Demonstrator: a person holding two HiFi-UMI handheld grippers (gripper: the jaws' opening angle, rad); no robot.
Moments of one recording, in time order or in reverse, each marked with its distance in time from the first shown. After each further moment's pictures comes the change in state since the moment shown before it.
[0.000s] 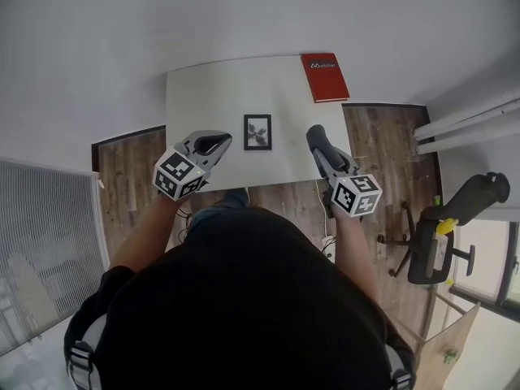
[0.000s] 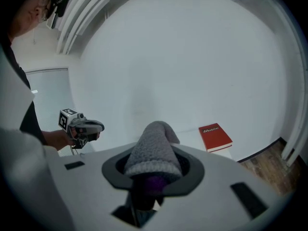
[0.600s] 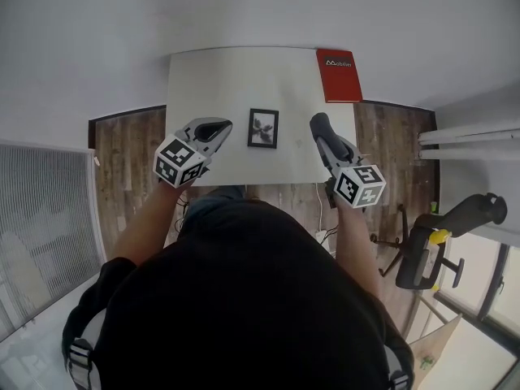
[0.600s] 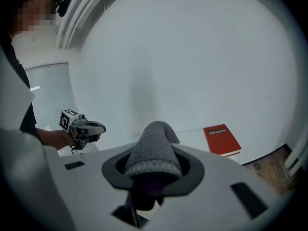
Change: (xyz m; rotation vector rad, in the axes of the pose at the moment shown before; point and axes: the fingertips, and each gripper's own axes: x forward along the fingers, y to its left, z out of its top) left arm 0.025 0.060 -0.025 -0.108 0.010 0.061; right arm 0.065 -0.023 0.021 -0.042 0.071 0.036
